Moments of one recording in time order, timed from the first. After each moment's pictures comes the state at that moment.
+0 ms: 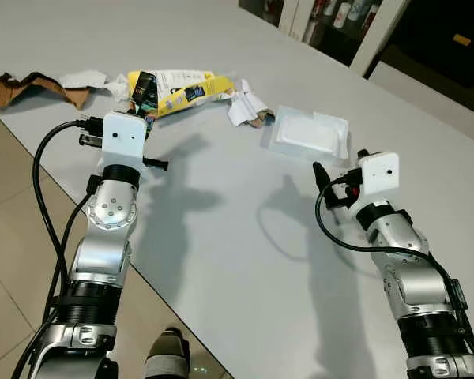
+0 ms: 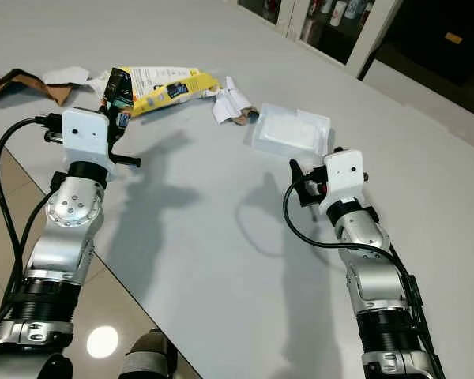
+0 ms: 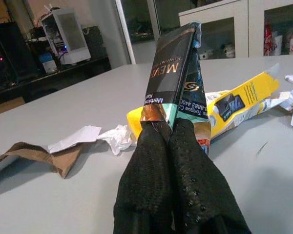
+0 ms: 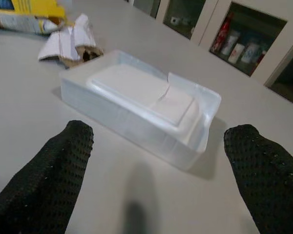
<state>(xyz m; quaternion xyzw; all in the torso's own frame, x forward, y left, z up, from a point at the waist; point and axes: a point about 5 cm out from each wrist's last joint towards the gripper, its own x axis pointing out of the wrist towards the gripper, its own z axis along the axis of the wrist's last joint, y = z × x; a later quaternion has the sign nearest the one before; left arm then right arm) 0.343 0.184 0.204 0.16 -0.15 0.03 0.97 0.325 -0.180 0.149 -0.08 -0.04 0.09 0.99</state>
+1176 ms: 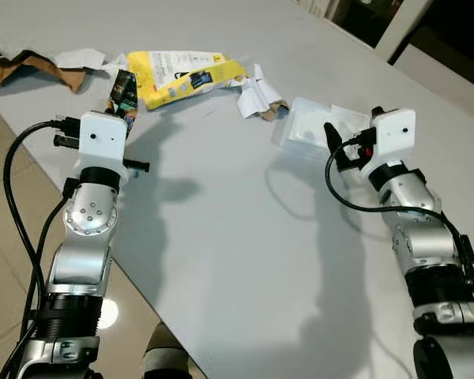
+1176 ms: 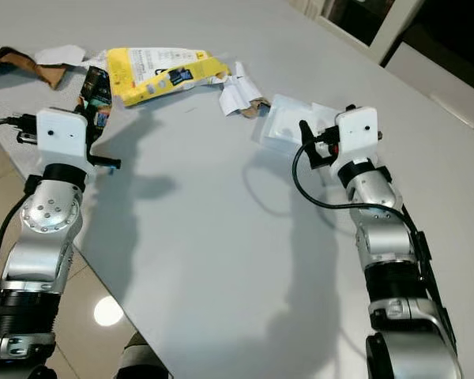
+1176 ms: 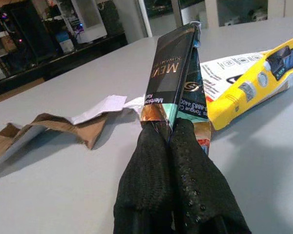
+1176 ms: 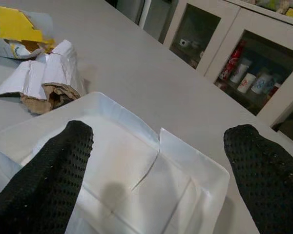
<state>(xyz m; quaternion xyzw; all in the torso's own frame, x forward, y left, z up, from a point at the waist) 0.328 0.203 0.213 0.19 -0.15 0.06 0.97 0.364 -0.194 0.198 -0.11 -0.12 0.09 0.98</state>
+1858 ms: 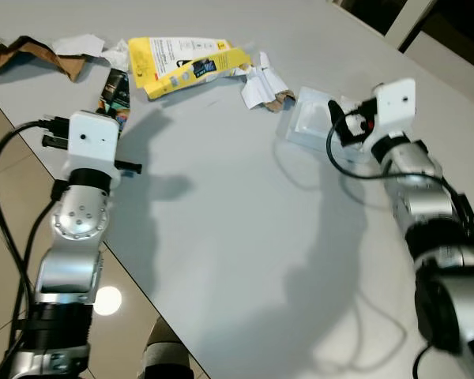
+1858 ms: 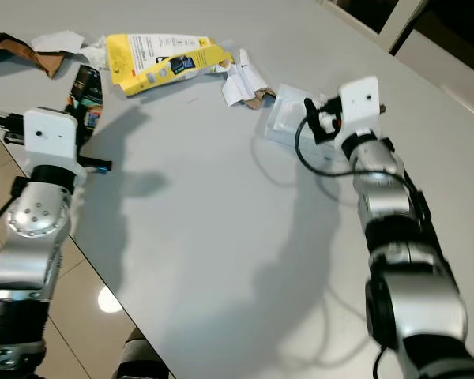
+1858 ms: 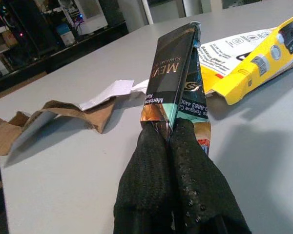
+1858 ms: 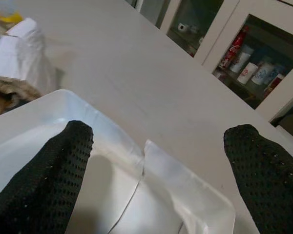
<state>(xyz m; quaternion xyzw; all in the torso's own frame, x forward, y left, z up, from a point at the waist) 0.317 0.212 0.218 0.21 -0.15 0.06 0.96 0.400 -0.203 0.222 -0.13 -0.10 0.07 0.98</state>
